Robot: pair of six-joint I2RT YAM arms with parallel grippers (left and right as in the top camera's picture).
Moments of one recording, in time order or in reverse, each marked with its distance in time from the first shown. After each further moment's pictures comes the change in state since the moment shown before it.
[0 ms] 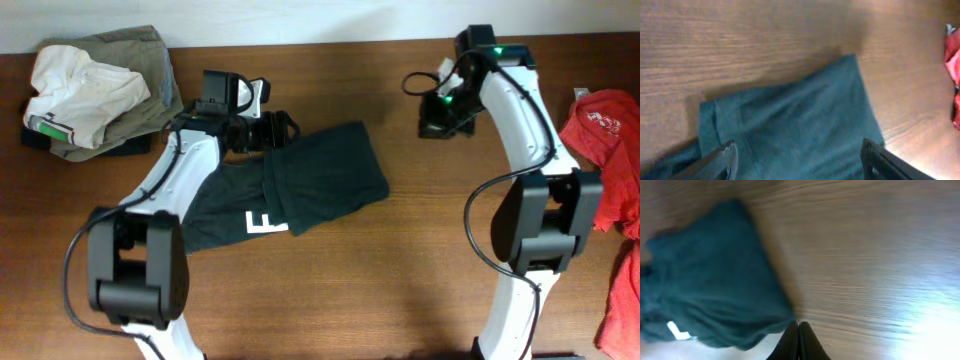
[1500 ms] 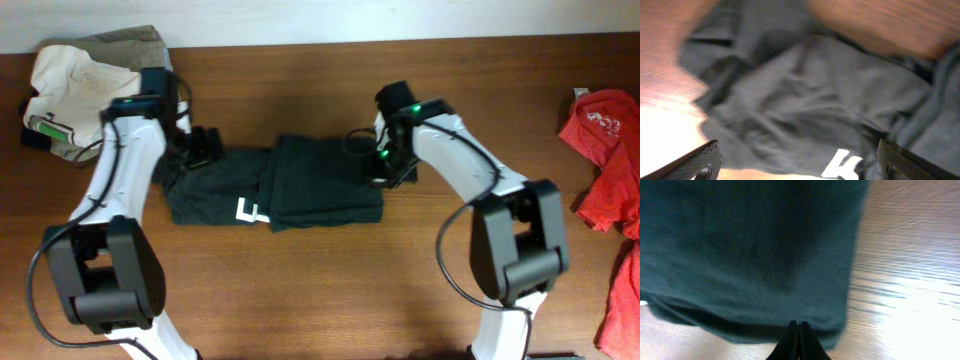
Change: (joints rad) left arm 0.221 -0.018 0.142 -0.553 -0.425 -0.011; right arm 0.269 -0.124 -0.440 0.266 0.079 0.148
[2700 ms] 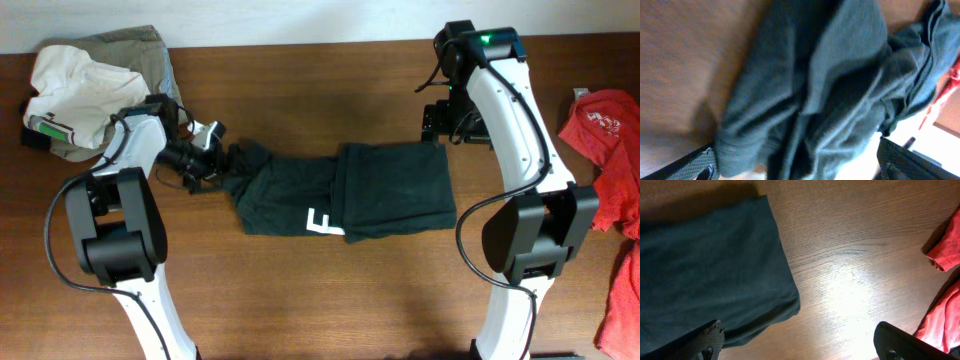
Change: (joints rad) left arm 0.061 0.307 0.049 -0.061 0.593 0.386; right arm -0.192 0.082 0.583 -0.626 0.505 0.028
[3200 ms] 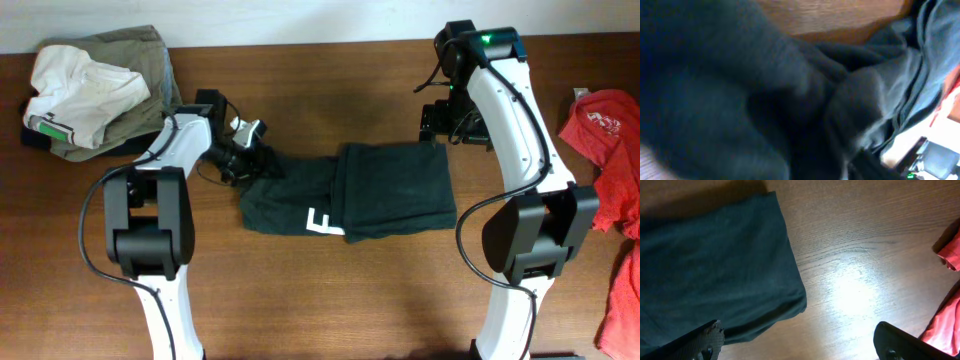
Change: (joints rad) left arm -0.185 0.021 -0.006 0.145 -0.007 -0.119; right arm -0.001 0.000 0.000 0.000 -0.037 0.000
